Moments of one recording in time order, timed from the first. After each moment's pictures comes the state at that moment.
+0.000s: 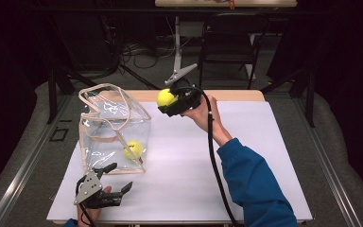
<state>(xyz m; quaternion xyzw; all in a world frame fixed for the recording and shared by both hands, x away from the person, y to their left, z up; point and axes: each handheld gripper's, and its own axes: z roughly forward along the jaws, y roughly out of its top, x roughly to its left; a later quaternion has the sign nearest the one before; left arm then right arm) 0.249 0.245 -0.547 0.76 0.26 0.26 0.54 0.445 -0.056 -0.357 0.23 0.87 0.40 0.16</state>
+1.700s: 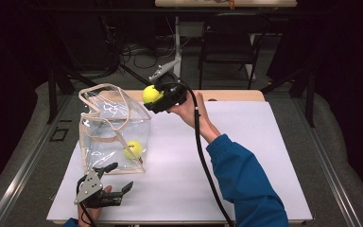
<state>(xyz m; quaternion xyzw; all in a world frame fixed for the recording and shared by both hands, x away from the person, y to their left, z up) 0.250 0.245 -0.546 0.76 0.26 0.25 0.54 0.446 -0.020 -0.342 0.20 0.87 0.41 0.15</state>
